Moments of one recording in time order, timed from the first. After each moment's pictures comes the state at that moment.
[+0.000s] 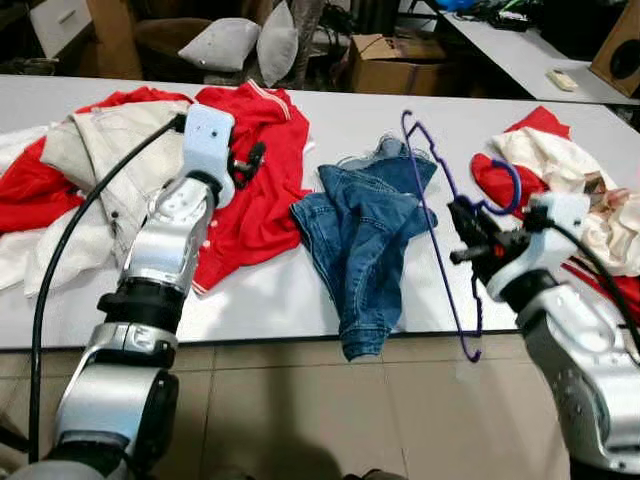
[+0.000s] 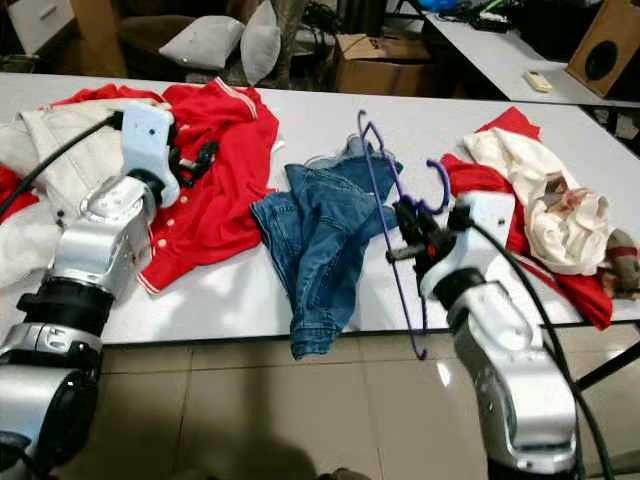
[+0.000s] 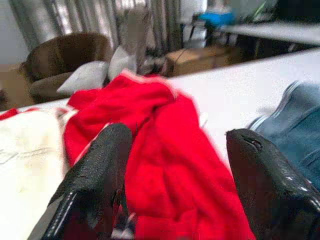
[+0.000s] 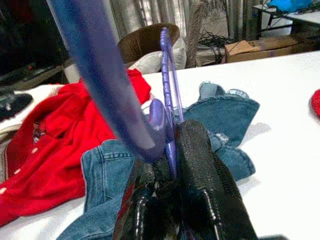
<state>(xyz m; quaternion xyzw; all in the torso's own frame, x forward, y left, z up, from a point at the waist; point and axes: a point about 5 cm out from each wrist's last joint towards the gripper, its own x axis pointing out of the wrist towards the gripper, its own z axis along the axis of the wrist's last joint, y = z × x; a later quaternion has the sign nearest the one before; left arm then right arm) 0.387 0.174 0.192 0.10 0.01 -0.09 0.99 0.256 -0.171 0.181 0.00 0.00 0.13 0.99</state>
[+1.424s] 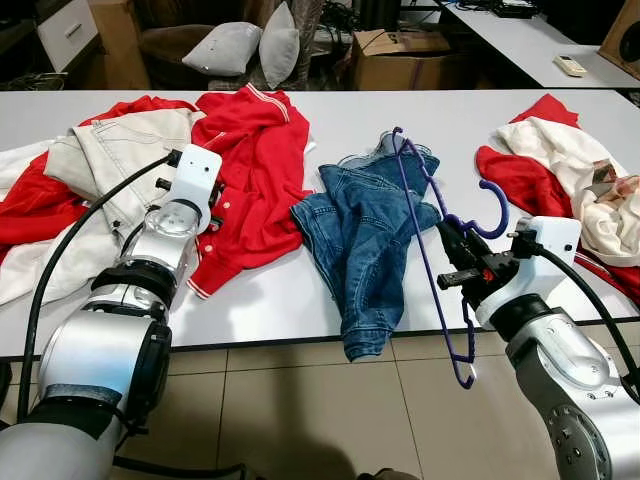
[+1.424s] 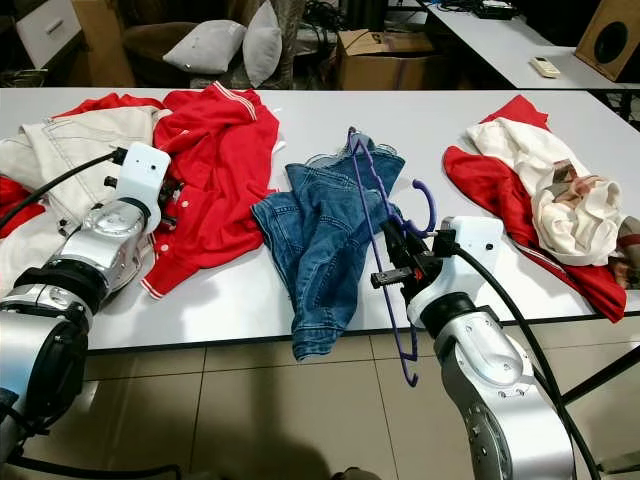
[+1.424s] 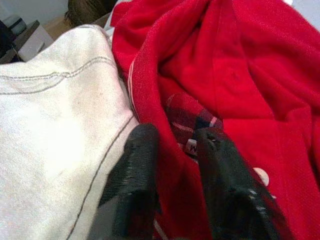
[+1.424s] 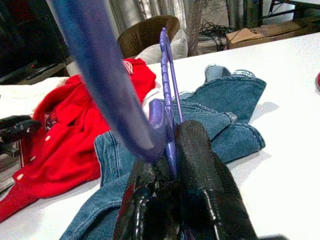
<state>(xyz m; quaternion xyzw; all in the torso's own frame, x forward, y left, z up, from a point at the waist) 0.395 0.209 0.146 0.21 0.14 0.01 0.97 0.233 -0.156 0.179 0.00 0.01 0.13 0.99</state>
